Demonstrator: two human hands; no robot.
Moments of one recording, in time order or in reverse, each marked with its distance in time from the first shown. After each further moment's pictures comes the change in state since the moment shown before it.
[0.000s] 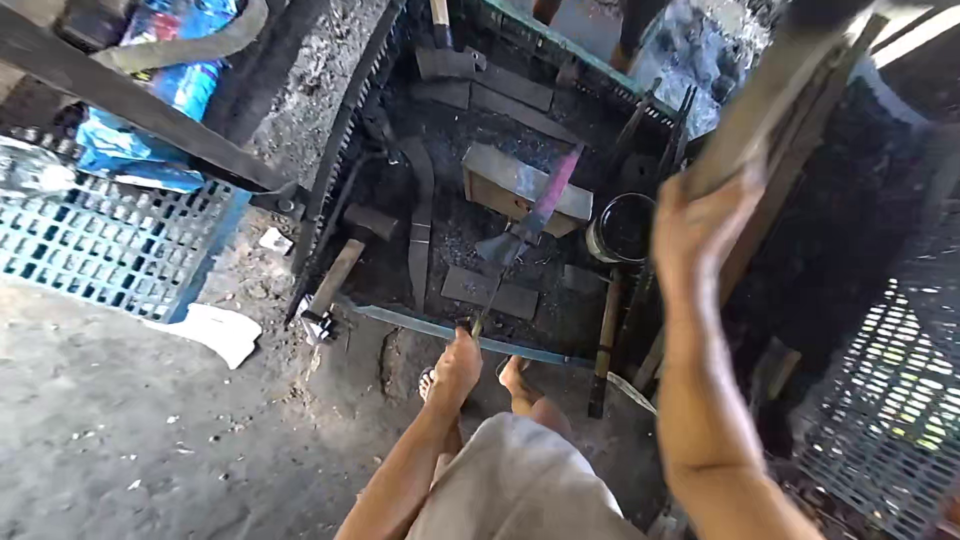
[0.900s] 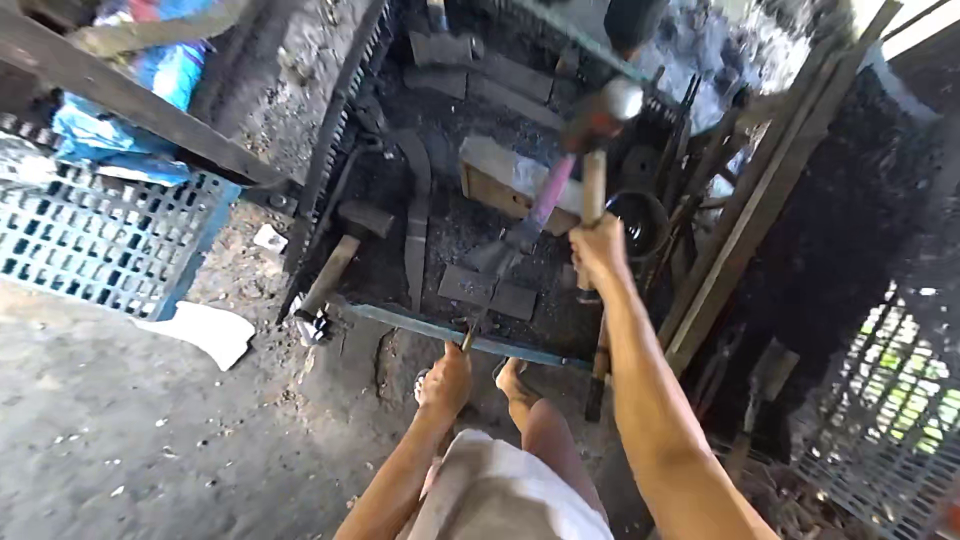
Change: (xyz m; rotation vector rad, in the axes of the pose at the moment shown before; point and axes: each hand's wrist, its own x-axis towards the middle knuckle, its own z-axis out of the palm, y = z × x) left_hand -0.019 -0.018 0.000 0.068 0.022 -0.041; right_hand -0.048 0.047 0.114 0.302 -0.624 0.552
